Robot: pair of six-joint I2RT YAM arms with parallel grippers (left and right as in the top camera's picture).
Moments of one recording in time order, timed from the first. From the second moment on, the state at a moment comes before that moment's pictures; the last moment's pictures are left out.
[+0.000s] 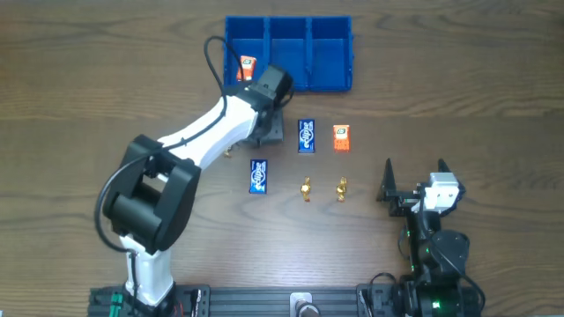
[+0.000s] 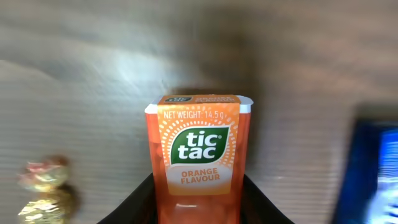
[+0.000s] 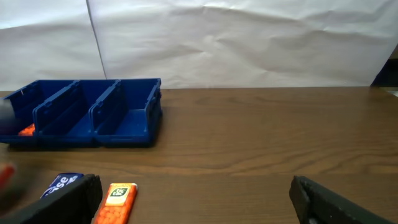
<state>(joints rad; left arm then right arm) -0.55 2.03 1.44 -0.75 -0.09 -0.58 0.05 0.01 0.01 -0.07 0.06 0.03</state>
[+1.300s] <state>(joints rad) -0.47 2.20 2.27 -1.11 -0.12 -0.40 0.05 0.01 0.01 -0.07 0.06 0.03</state>
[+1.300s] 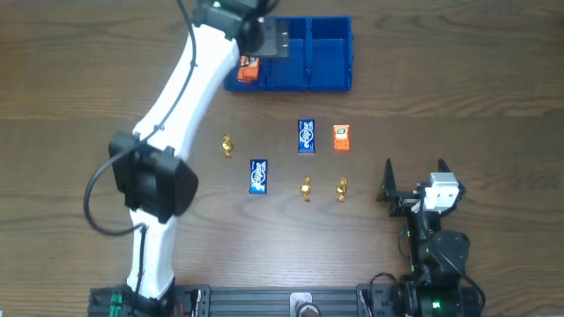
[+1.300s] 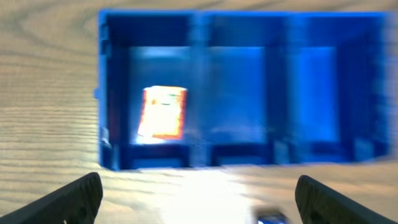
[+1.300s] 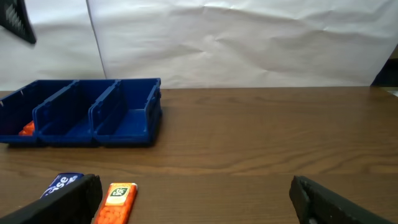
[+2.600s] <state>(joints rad) -0.92 2.44 2.03 -0.90 -0.15 -0.83 0.05 0.01 0.01 -0.07 0.06 0.03</state>
